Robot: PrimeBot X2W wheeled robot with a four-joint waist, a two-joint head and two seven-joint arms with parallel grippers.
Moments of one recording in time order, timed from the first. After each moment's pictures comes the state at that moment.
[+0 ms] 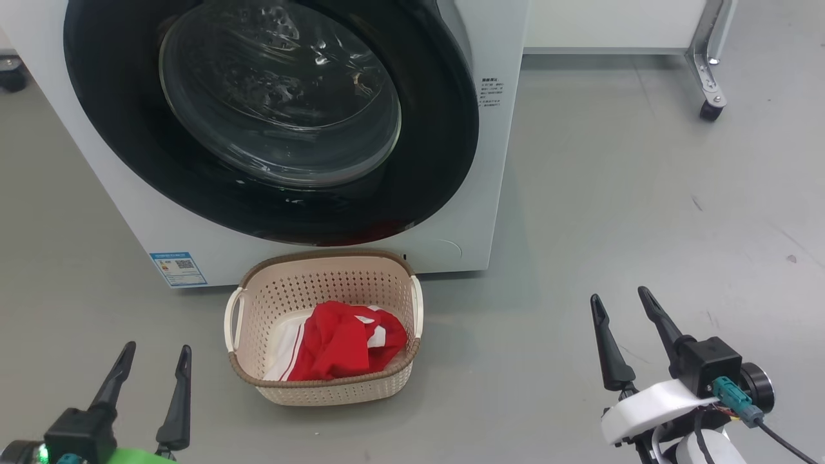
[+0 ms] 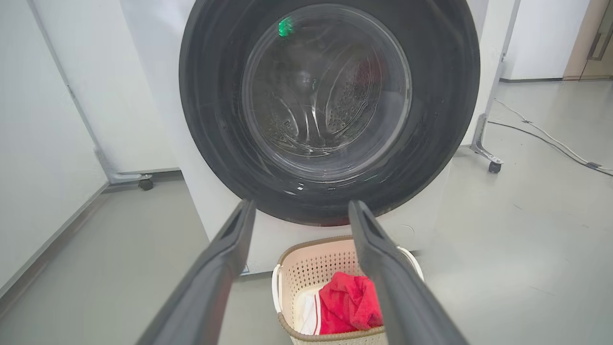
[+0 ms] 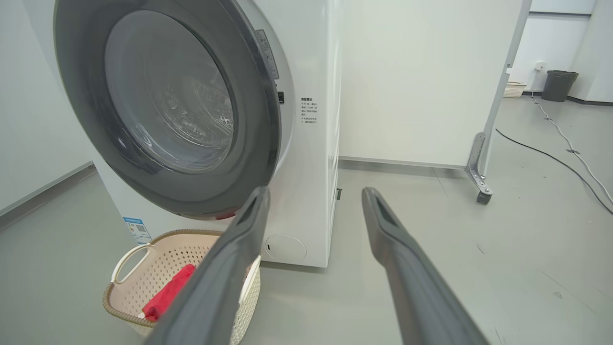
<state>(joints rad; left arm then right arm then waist) 0.11 0.29 -0.17 0.07 -0.41 0.04 -0.22 -0.01 -0.05 0.15 0.23 0.19 0.04 -0.26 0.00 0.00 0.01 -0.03</state>
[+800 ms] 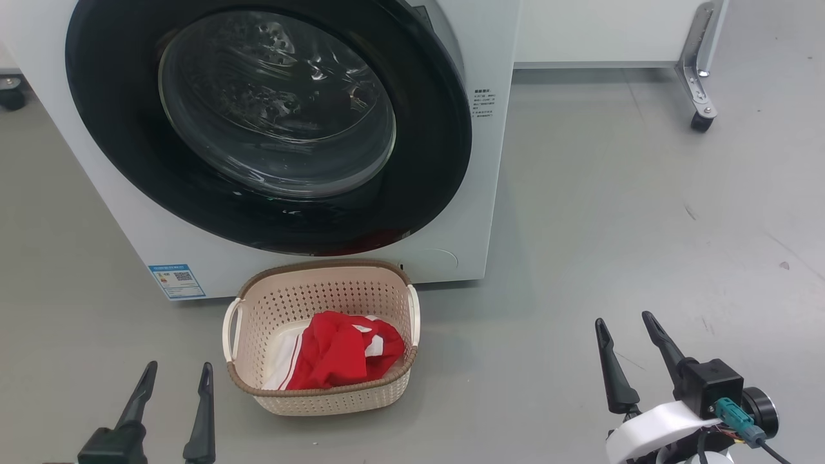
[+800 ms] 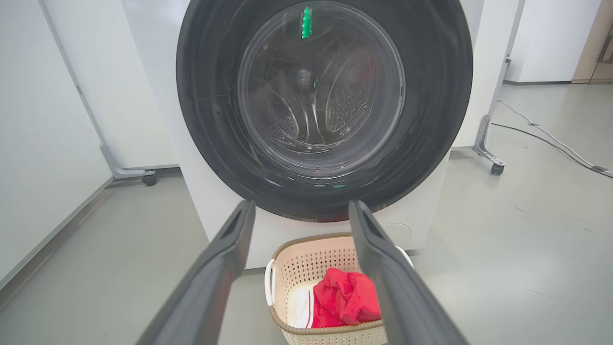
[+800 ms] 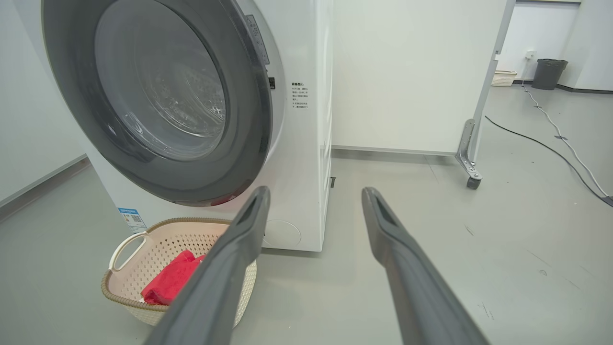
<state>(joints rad) 0.15 0.22 -0.18 0.06 -0.35 0.10 -0.23 0.05 -0.04 0.14 0.23 0.19 0.04 -0.26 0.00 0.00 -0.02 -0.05</state>
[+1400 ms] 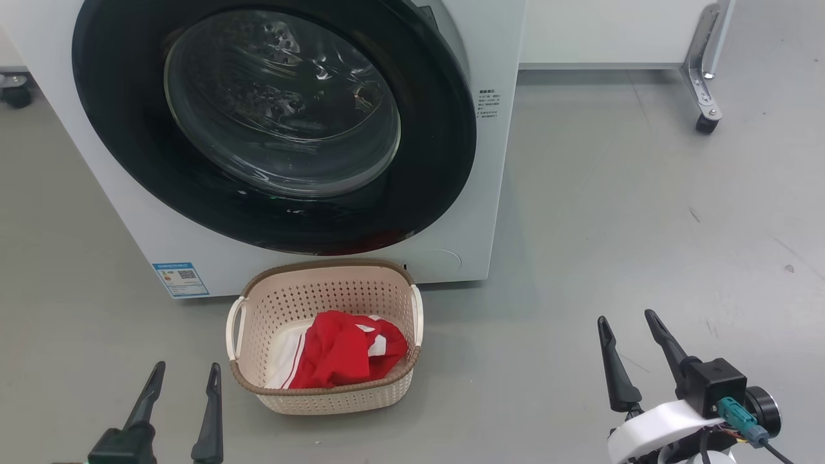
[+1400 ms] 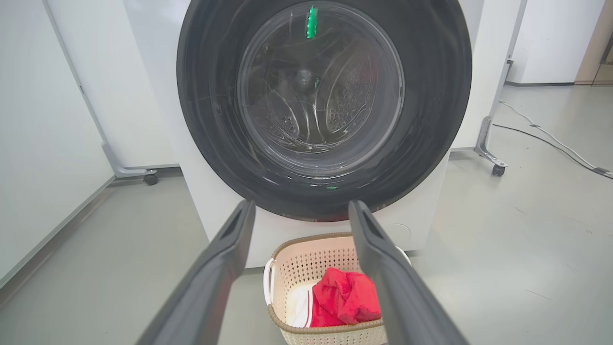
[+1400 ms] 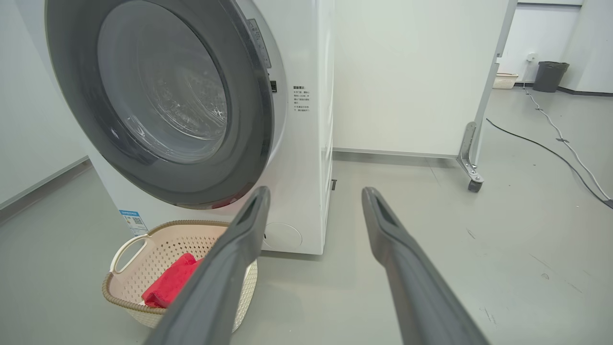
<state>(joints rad) 0.16 0.19 -0.19 0.05 -0.33 0.11 -0.23 0.05 -0.04 0.13 0.22 0.19 0.04 -0.26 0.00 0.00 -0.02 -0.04</state>
